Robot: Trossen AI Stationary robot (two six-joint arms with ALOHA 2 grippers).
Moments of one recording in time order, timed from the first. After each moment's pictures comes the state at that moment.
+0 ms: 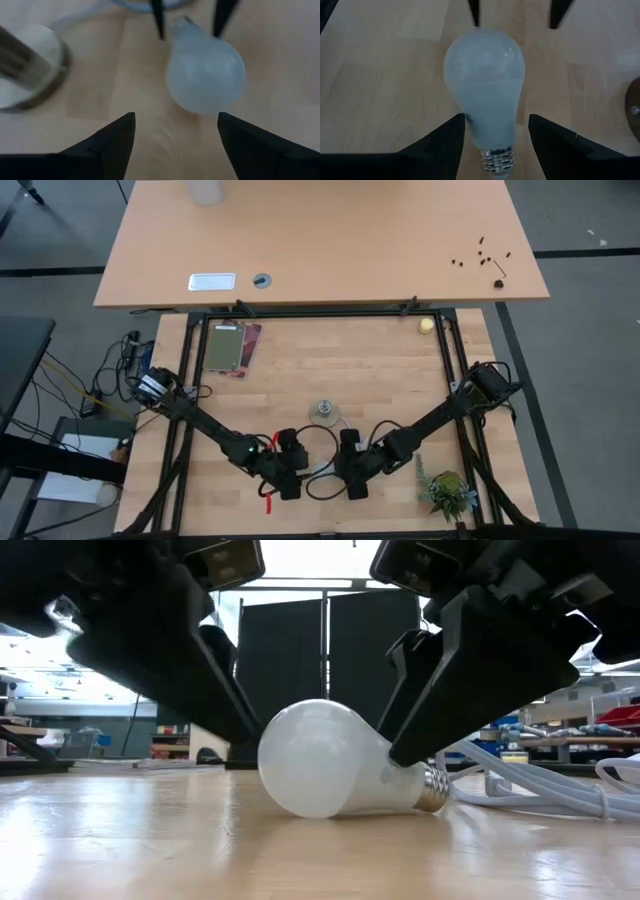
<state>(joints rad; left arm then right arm) -0.57 1.82 1.03 -0.11 -0.43 -0.50 0.51 1.92 1.12 -0.12 0.29 0.31</state>
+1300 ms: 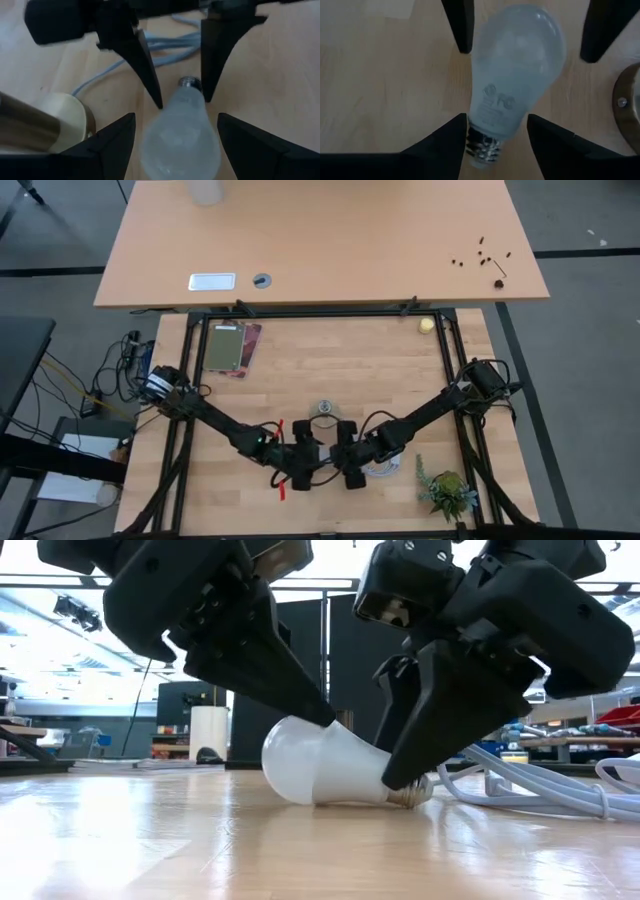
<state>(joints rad) -0.47 1.85 1.03 0.09 -0.45 -0.22 0.43 1.93 1.12 -0.17 0.21 0.25</state>
